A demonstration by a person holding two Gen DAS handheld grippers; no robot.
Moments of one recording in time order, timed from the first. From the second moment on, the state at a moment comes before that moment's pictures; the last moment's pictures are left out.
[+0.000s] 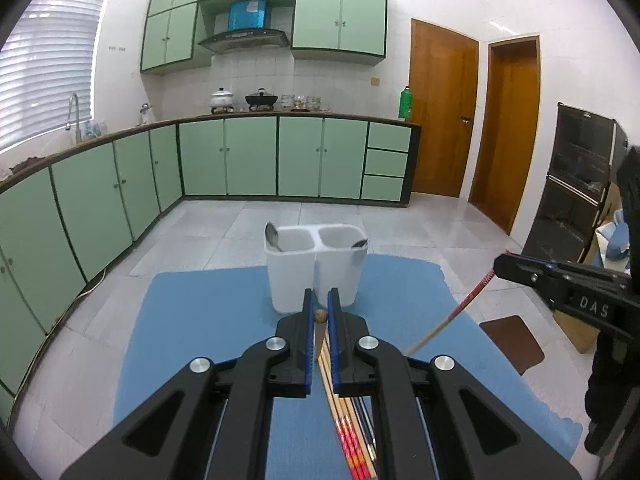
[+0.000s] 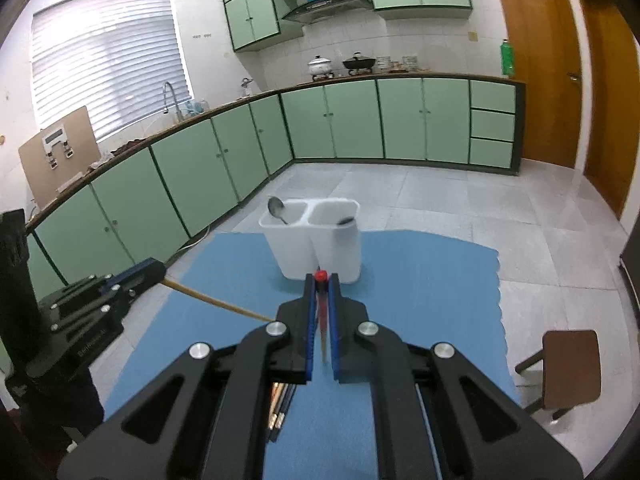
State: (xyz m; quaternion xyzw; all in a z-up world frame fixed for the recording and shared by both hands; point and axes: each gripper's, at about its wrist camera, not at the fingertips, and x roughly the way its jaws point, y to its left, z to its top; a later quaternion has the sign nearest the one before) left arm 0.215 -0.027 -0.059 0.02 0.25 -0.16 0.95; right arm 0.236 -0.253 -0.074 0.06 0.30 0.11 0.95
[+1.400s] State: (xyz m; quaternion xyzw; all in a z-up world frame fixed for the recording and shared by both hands) left arm 0.418 -0.068 -0.012 0.01 0.17 -0.16 0.97; right arm 0.448 -0.253 -0.039 0.04 0.27 0.11 0.96
